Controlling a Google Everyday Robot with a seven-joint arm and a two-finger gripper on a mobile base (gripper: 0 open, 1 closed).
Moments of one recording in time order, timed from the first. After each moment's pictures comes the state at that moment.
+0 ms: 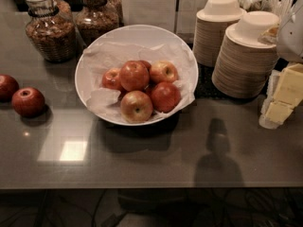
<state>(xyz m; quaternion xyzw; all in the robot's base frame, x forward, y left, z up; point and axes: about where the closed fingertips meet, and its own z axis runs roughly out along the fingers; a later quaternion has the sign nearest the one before) 0.438 -0.217 0.976 -0.60 0.78 -0.03 0.16</state>
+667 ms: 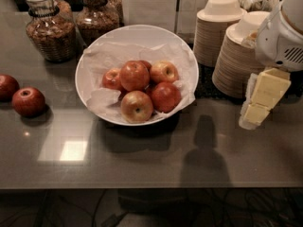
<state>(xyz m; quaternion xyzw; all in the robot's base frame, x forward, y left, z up) 0.447 -0.191 0.965 -0.61 0.78 -0.03 0.17</state>
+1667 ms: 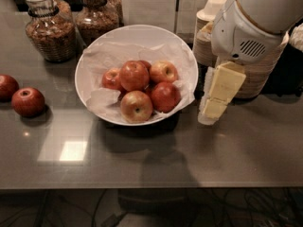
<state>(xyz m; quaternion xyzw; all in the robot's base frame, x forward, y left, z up) 0.451 -0.104 0.978 -0.66 0.72 0.02 0.22</state>
